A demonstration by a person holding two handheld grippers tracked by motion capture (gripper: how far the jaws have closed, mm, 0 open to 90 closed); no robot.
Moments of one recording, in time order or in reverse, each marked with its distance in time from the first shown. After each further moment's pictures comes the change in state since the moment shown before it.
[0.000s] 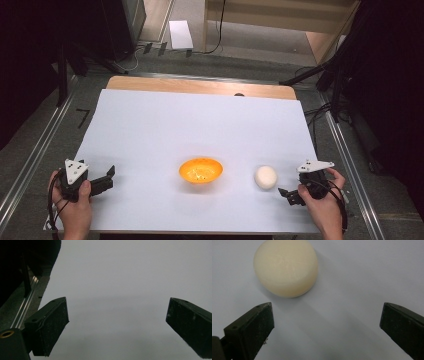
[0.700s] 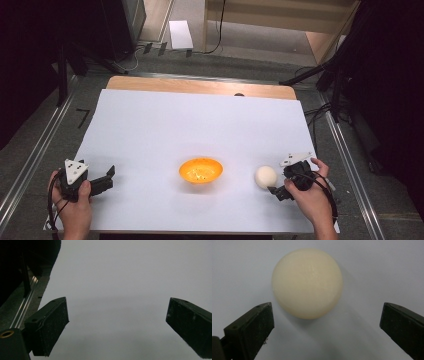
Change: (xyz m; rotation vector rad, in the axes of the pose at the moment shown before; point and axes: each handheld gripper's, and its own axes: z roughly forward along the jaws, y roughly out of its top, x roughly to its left) left arm 0.000 0.000 0.000 -0.002 -0.004 -0.005; right arm 0.016 0.035 0.018 0.116 0.051 -0.095
